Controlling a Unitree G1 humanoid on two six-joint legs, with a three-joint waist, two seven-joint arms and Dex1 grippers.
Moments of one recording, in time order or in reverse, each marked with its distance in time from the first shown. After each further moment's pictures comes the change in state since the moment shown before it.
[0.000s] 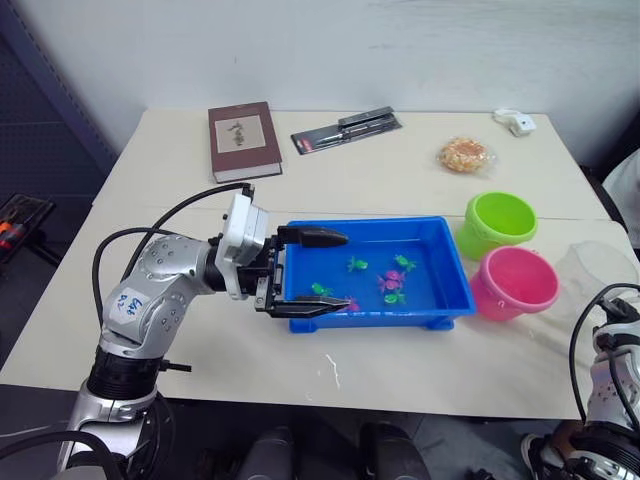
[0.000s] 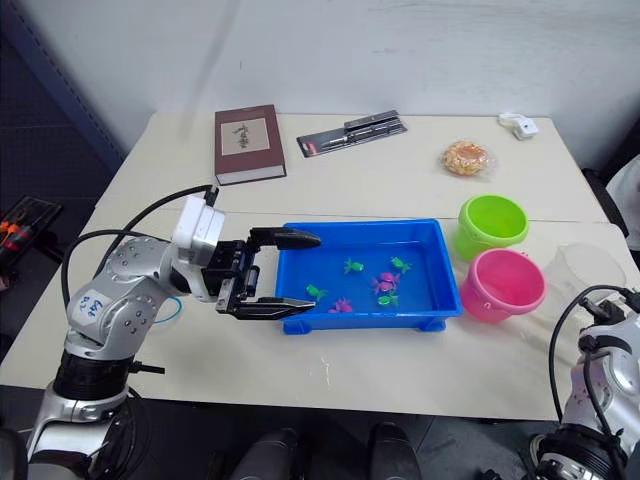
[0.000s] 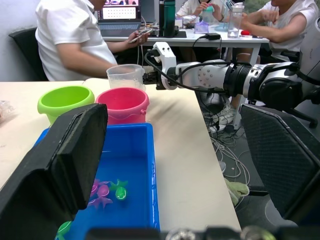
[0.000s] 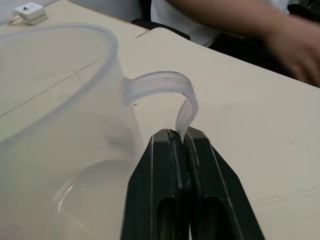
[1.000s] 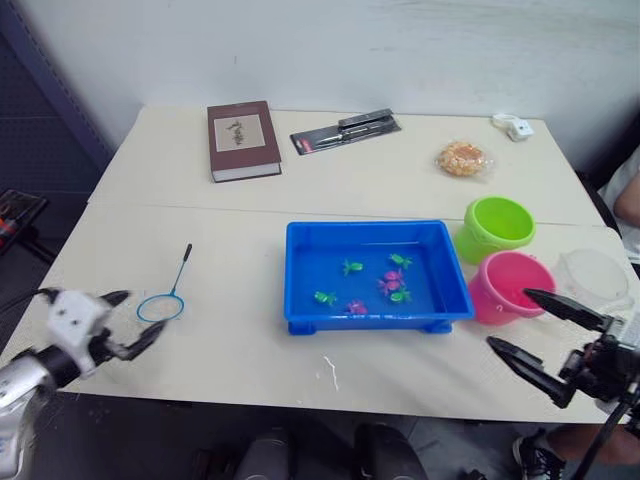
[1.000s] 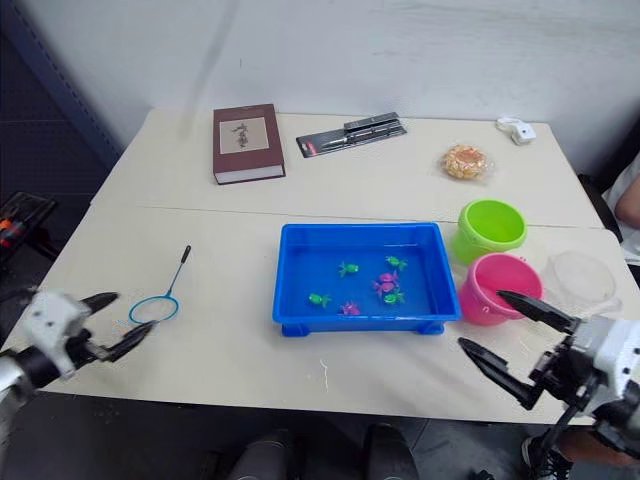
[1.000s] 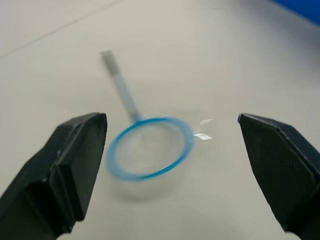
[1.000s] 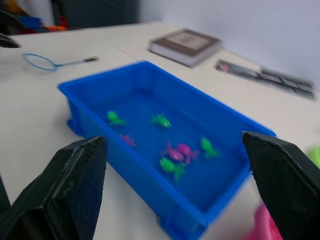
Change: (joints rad) left arm 0.835 0.117 0.642 0.157 0.351 -0.269 0.428; right arm 0.577 -0.244 0.212 -0.735 0.202 -0.221 1.119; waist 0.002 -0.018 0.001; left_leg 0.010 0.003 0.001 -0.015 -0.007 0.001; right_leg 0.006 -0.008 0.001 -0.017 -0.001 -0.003
